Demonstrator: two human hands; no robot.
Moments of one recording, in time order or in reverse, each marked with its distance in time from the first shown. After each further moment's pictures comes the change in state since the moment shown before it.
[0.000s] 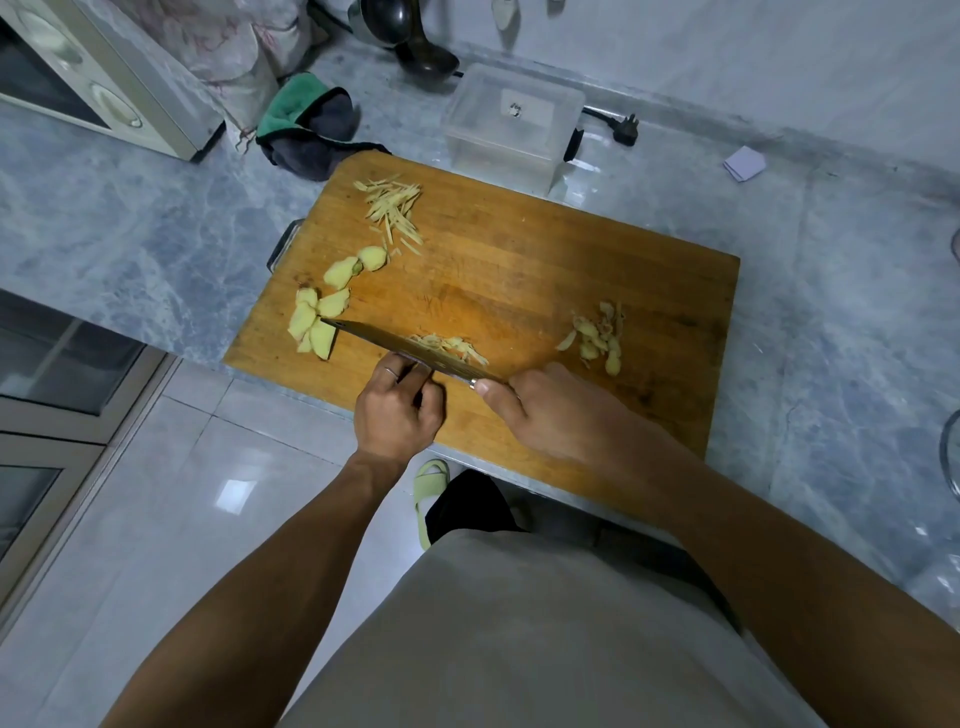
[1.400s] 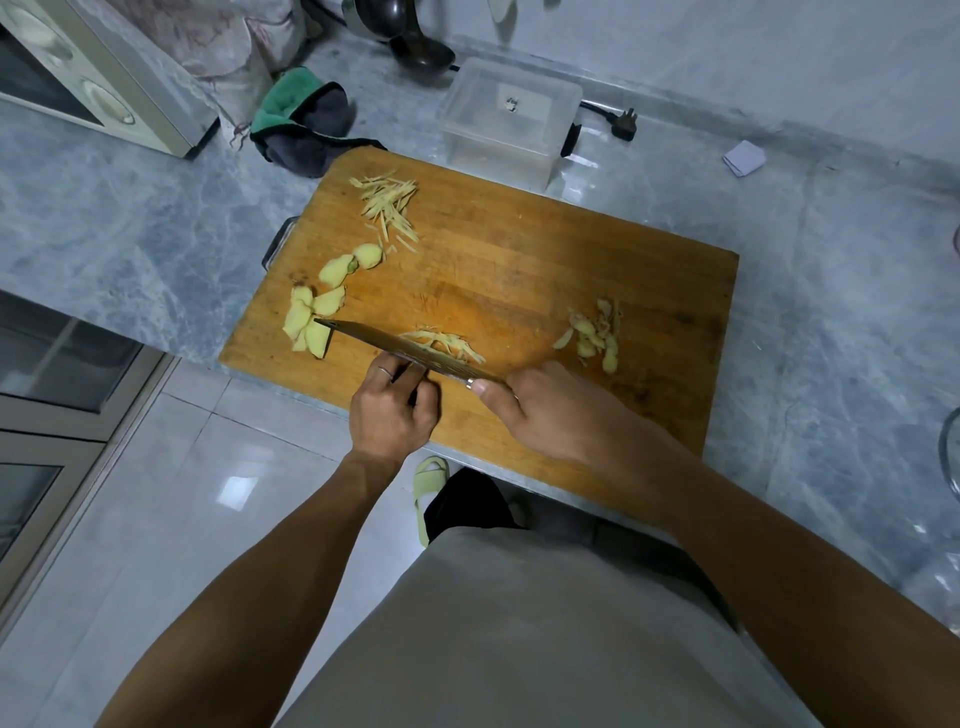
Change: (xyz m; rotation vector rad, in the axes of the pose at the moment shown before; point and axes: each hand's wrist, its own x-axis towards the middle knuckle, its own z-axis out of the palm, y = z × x) left_hand -0.011 -0.037 0.028 0.243 -0.075 0.127; right_hand 0.000 0.006 -0.001 -0.004 -0.009 -0.037
